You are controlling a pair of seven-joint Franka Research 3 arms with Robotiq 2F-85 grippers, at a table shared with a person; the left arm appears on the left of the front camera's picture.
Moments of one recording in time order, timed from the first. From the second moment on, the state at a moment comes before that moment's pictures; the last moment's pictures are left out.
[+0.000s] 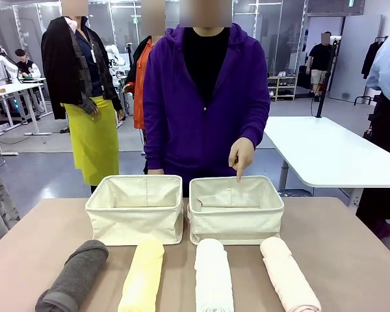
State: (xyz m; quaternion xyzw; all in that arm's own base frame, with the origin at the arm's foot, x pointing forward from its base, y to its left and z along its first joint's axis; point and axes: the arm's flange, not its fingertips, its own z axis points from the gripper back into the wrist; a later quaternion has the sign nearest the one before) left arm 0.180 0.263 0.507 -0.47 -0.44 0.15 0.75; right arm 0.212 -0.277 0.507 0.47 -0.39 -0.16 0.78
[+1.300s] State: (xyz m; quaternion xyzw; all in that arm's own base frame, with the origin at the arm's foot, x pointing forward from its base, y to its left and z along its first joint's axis) left arm 0.180 0.263 0.506 -0.47 -0.44 0.15 0.75; right arm 0.314 -0.057 0.525 0.32 -0.20 0.14 0.91
